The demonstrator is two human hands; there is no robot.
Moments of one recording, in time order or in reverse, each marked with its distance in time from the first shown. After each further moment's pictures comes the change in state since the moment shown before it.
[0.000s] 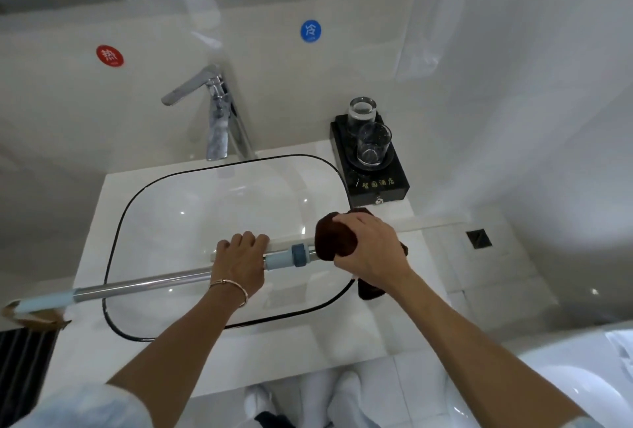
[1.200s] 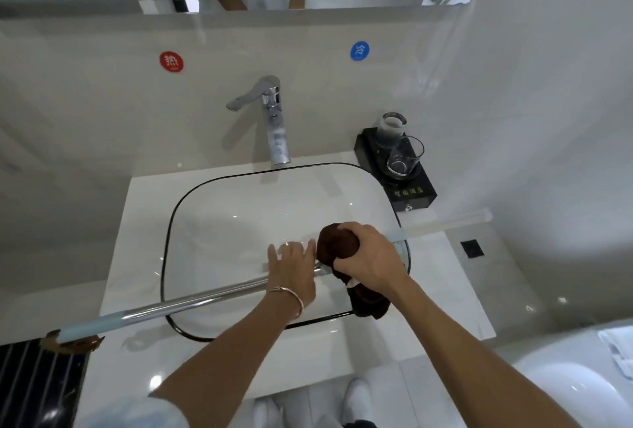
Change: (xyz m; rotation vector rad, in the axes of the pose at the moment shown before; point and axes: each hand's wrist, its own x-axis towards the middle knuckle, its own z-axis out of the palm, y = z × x) left_hand -0.020 -0.018 -0.008 -0.048 -0.151 0.062; right_hand 0.002 -0.117 0.034 0.107 -0.110 0.283
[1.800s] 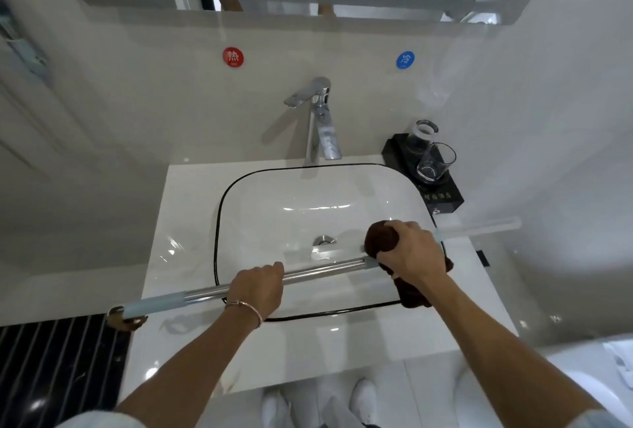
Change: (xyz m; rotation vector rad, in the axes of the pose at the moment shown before) left_hand -0.061 -0.130 0.031 -0.014 0.175 0.042; right_hand -0.010 -0.025 0.014 -0.338 0.138 0.145
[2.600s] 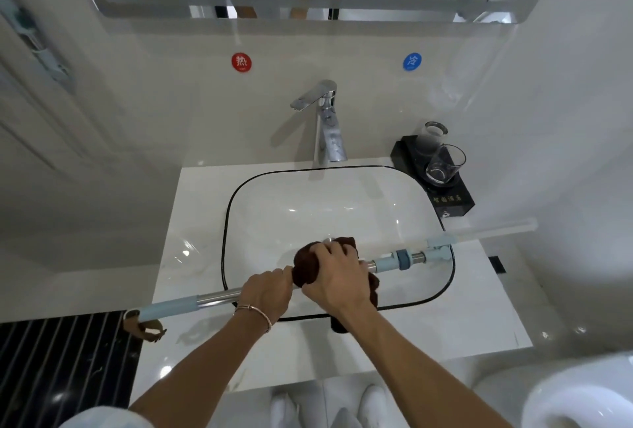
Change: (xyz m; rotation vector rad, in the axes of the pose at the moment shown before) left_hand -0.004 0.016 -0.011 -0.030 -0.166 -0.001; right_hand -0.047 -0.095 0.058 0.000 -0.067 -0.286
